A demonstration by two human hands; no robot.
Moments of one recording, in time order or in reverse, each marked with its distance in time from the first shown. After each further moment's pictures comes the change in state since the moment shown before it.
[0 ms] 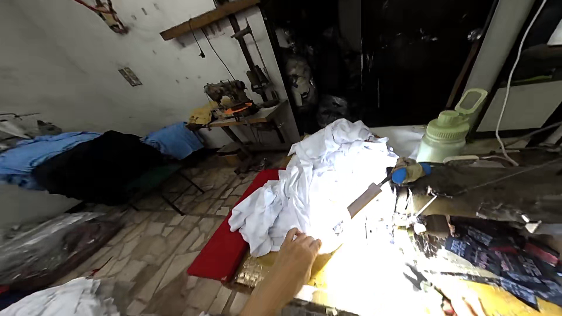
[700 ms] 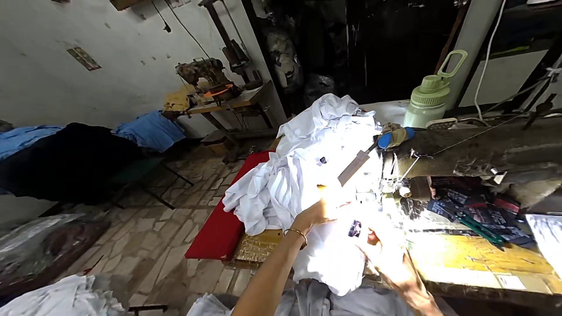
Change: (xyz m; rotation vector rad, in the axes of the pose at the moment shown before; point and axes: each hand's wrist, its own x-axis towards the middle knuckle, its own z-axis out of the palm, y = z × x) left_hand 0.089 0.000 0.039 -0.718 -0.315 -0.047; right_hand 0.033 -0.047 0.061 0.180 -0.413 0.243
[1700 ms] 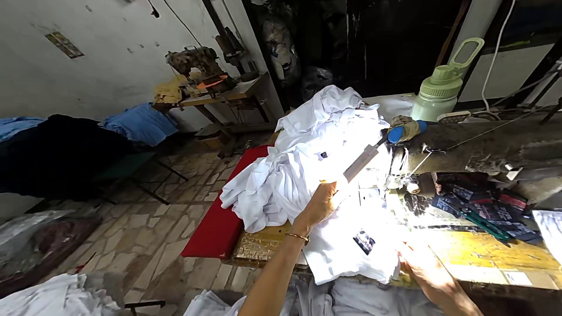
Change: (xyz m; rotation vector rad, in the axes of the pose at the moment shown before) left_hand -0.007 0.002 0.000 -0.135 0.438 0.299; right_hand -0.013 0.004 -0.035 0.577 -0.085 0.291
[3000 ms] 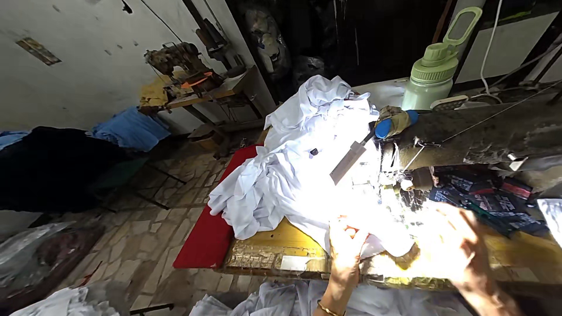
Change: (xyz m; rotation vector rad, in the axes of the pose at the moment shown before) left_hand -0.051 0.066 0.113 -0.948 0.600 -0.705; right_hand 0.021 0.020 -0.068 -0.996 0.502 -0.806
